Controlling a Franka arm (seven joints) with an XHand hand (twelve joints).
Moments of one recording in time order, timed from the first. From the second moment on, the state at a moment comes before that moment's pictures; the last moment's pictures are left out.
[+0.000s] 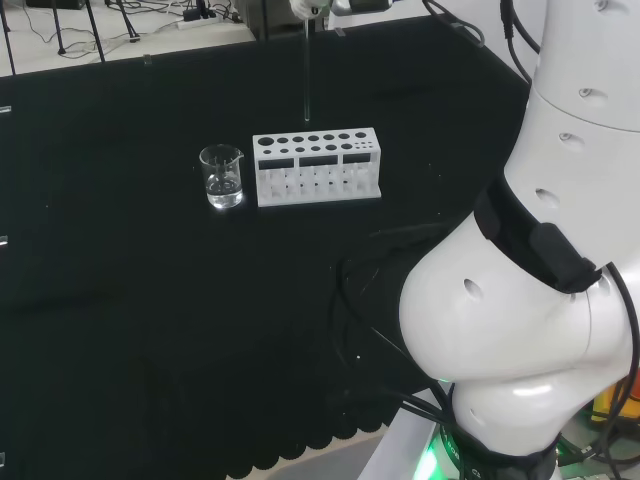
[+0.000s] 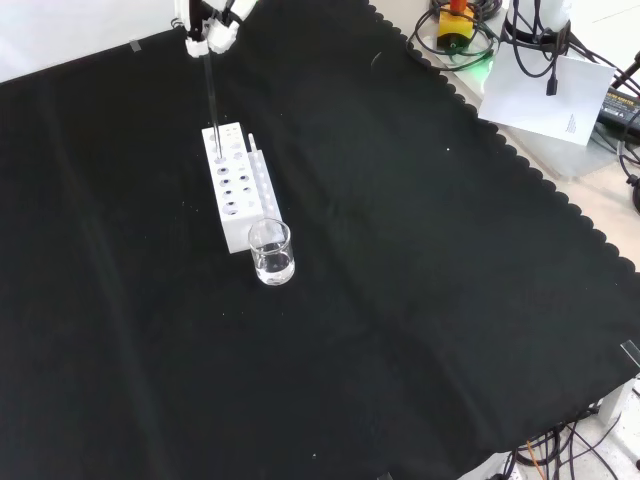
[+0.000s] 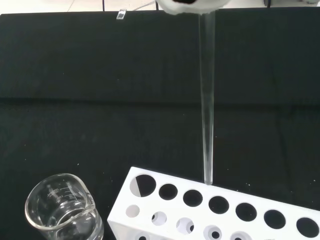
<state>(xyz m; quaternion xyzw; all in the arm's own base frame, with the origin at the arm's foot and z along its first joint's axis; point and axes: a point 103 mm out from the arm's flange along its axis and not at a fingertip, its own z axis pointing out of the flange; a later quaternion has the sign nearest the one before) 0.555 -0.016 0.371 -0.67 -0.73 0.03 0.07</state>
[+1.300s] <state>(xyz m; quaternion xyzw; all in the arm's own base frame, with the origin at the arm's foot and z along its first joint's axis) 0.564 0.024 0.352 -0.65 -0.75 0.04 0.07</state>
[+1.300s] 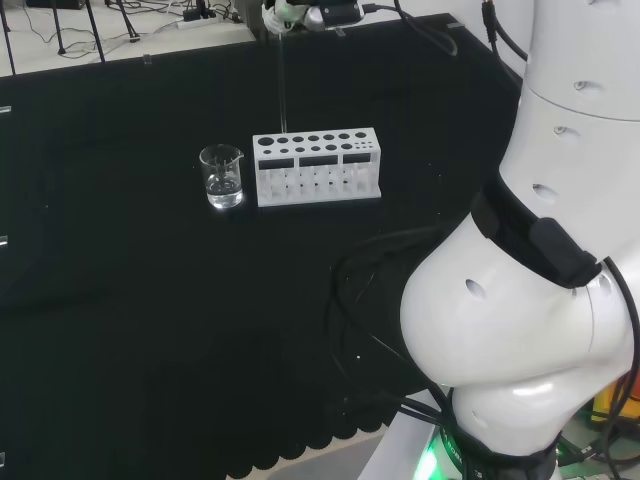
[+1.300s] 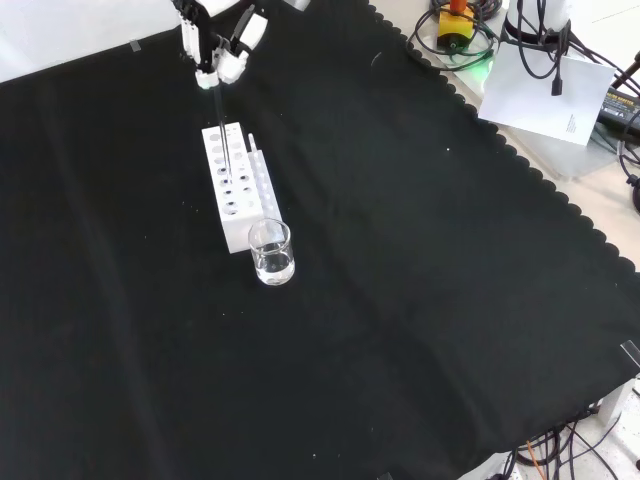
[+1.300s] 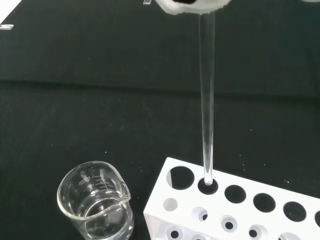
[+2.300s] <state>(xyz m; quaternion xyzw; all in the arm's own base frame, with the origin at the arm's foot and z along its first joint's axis) 0.578 0.021 0.345 -0.66 -0.75 0.04 0.08</state>
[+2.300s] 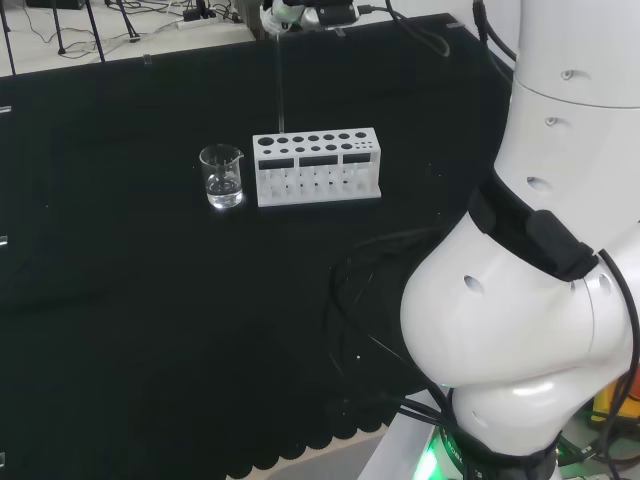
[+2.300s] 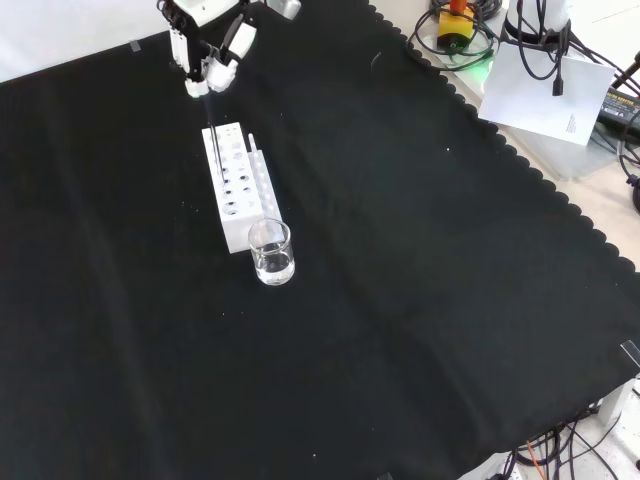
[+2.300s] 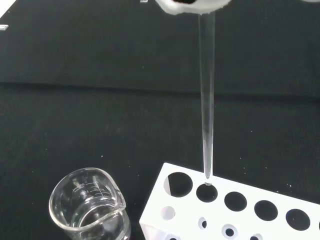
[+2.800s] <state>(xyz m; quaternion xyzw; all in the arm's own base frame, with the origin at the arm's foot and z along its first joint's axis) 0.574 0.026 0.337 -0.65 -0.75 0.05 0.08</state>
